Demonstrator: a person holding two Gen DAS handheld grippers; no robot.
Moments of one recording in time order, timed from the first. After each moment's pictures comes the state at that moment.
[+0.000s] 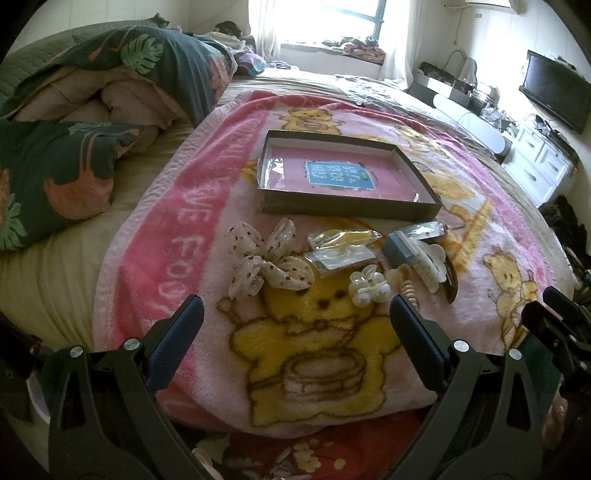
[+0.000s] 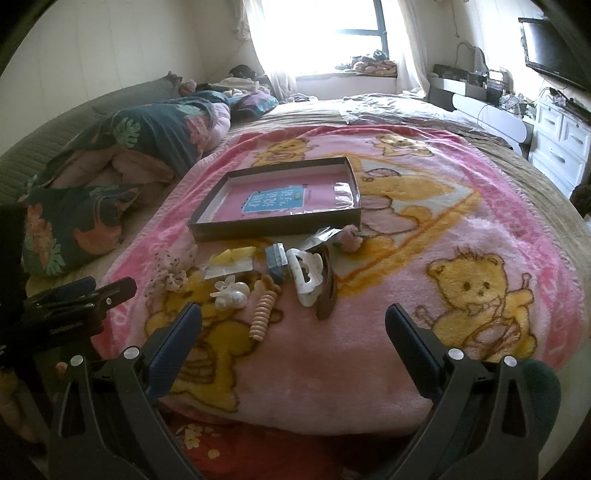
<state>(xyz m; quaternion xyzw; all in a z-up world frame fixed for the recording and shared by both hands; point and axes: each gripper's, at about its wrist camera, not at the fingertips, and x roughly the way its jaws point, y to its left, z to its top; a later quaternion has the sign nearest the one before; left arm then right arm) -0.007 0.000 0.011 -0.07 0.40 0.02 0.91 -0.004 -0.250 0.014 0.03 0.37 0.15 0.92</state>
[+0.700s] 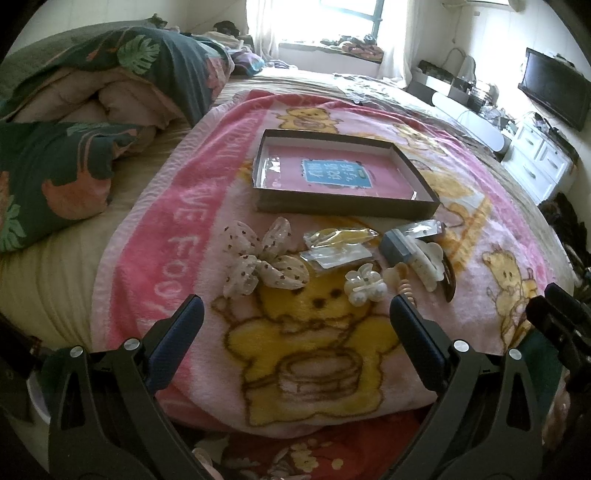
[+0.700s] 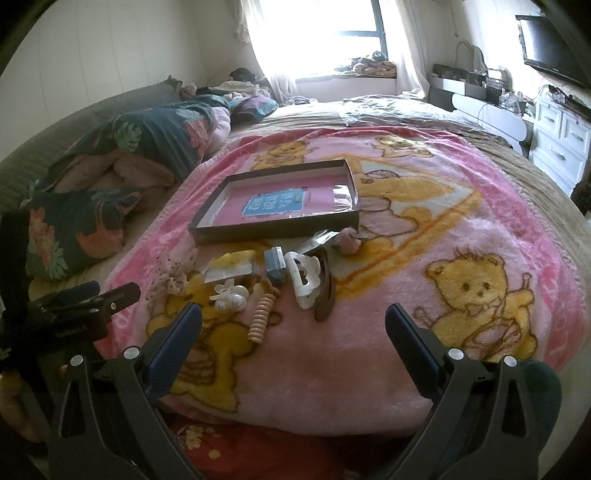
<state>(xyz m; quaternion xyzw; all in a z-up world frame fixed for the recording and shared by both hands) -0.006 -0.004 0.013 -0.07 0.41 0.02 0.91 -0.003 -0.250 0.016 0.04 0.36 0.15 0.92</state>
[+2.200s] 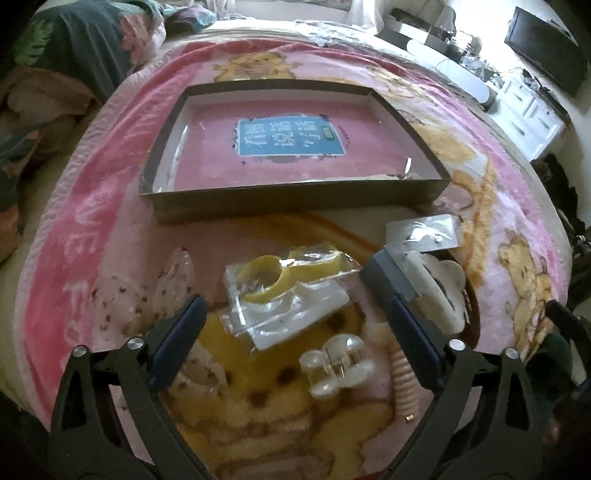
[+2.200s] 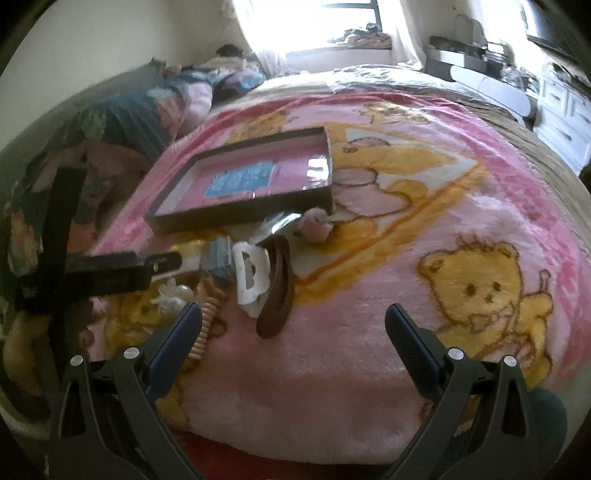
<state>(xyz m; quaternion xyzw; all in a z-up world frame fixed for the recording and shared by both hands) 0.126 -0.047 -0.050 -0.05 0.50 -0.05 0.86 0.069 -0.278 -0.039 0.03 0.42 0.15 0.89</state>
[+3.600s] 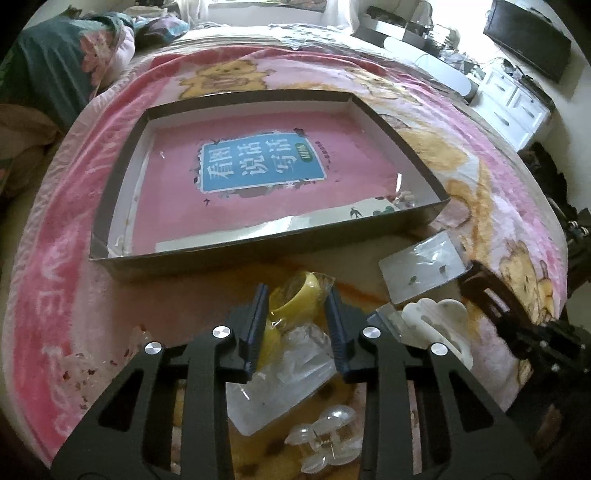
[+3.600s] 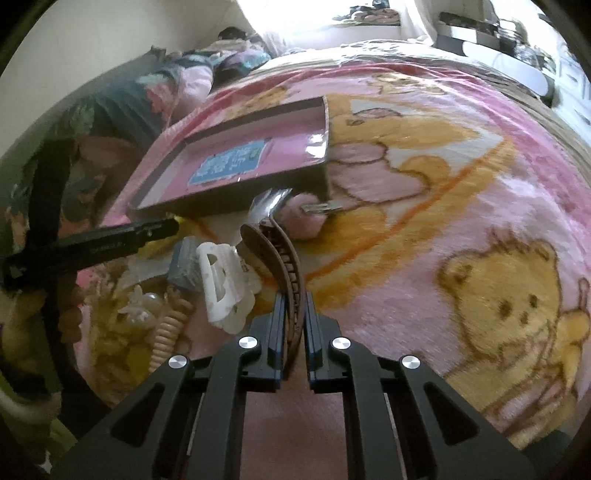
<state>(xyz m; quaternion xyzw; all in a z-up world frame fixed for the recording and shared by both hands) 0.168 -0.058 -0.054 -0.03 0.48 -0.10 0.87 0.109 -0.302 -0.062 0.08 0.44 0.18 0.88</state>
